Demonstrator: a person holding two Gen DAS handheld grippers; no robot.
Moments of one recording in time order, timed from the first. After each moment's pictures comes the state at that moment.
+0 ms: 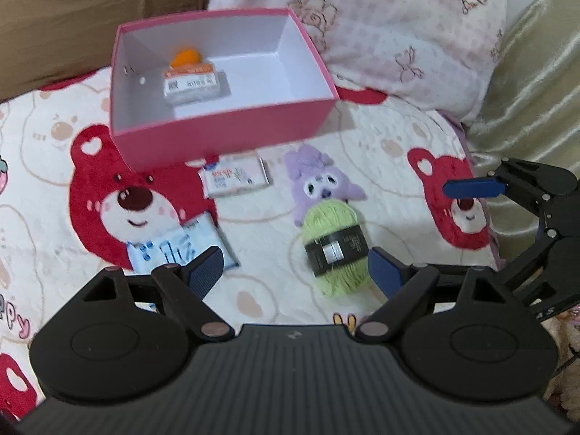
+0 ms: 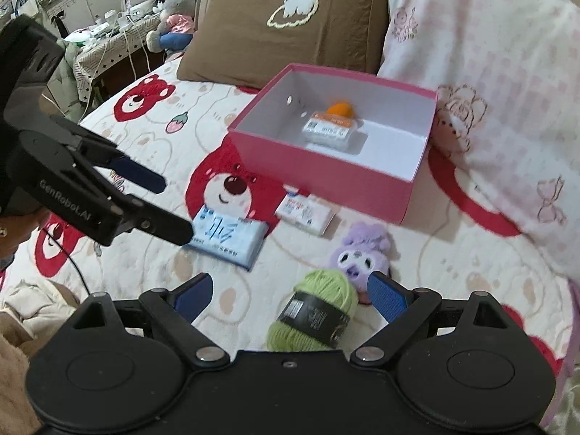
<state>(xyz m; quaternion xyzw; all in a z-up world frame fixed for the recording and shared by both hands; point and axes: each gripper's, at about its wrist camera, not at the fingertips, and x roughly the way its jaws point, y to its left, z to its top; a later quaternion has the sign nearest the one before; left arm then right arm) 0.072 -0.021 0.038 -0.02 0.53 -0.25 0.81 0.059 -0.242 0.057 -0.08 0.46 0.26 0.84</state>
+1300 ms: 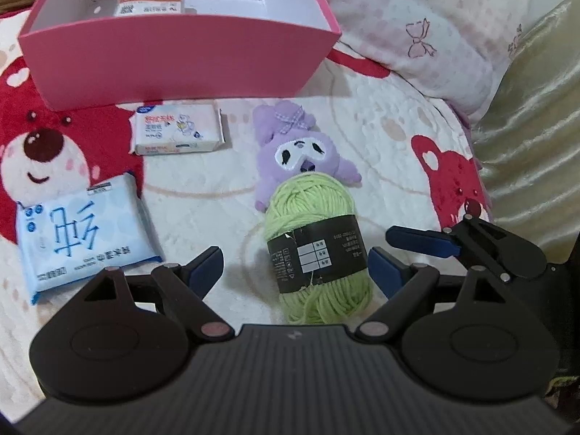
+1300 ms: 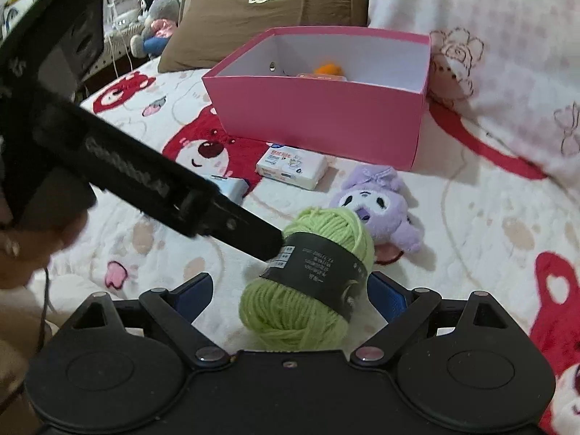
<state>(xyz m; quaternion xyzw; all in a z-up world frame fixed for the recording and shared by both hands) 0.088 -0.075 -0.081 -0.10 0.53 -0.25 0.81 0.040 -0.244 -0.061 -0.05 0.42 0.23 0.88</state>
